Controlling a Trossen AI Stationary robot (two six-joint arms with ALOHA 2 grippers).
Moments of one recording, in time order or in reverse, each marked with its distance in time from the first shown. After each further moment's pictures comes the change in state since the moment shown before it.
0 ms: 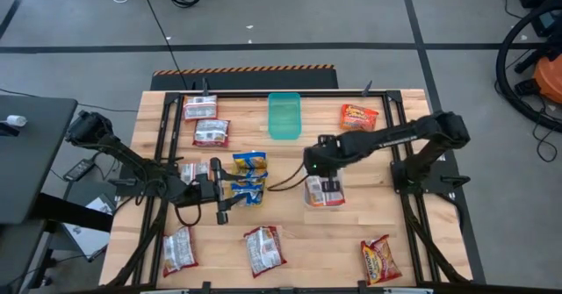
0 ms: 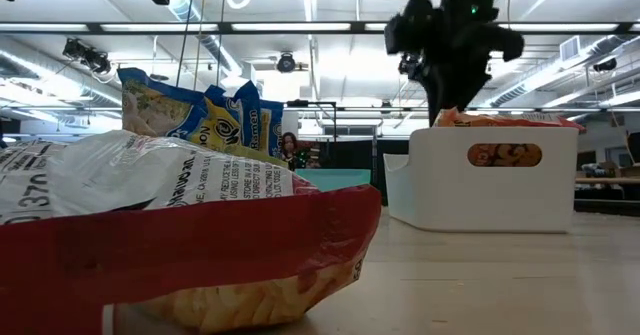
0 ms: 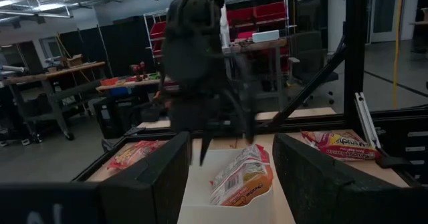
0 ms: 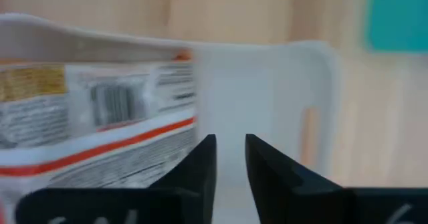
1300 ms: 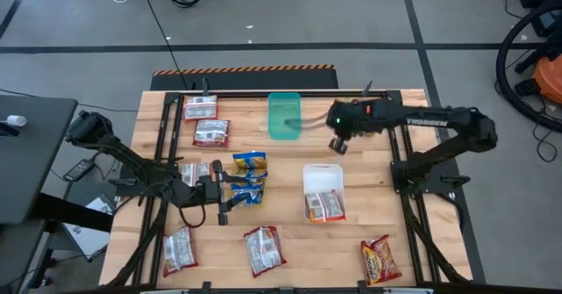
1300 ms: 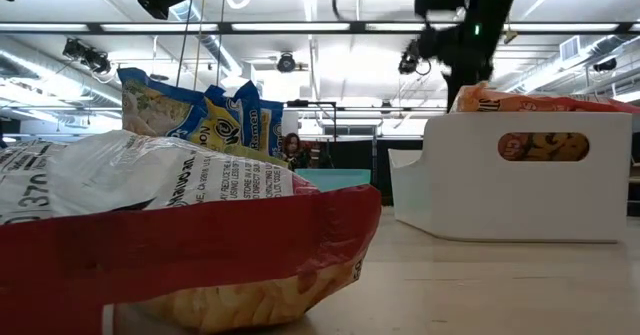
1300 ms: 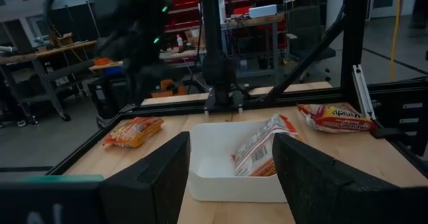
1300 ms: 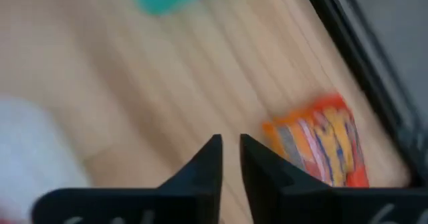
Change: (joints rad) left arm 0.001 0.000 -0.001 -0.128 0.004 -0.079; right arm -0.363 -0.289 -0.140 0.004 0.136 0.191
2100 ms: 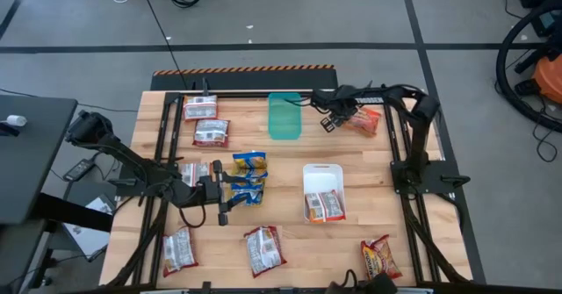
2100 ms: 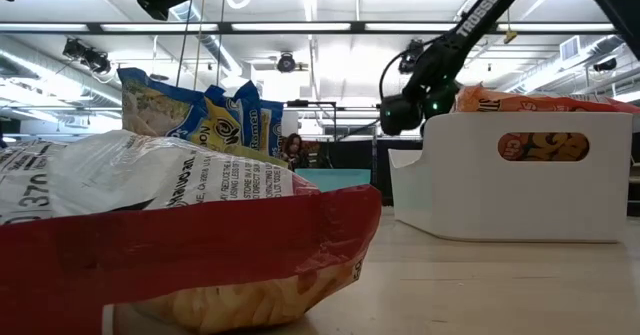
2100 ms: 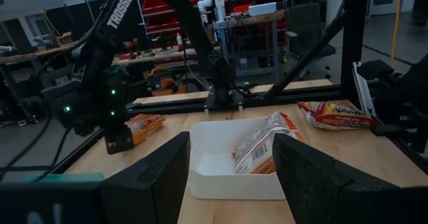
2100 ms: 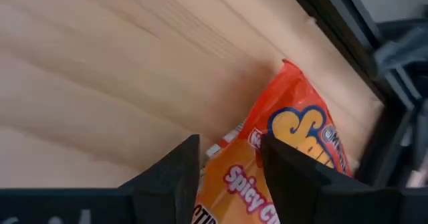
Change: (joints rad) left arm -0.002 0.000 0.000 -0.010 0.000 -0.001; right arm -0.327 0.567 0.110 0.053 0.218 0.218
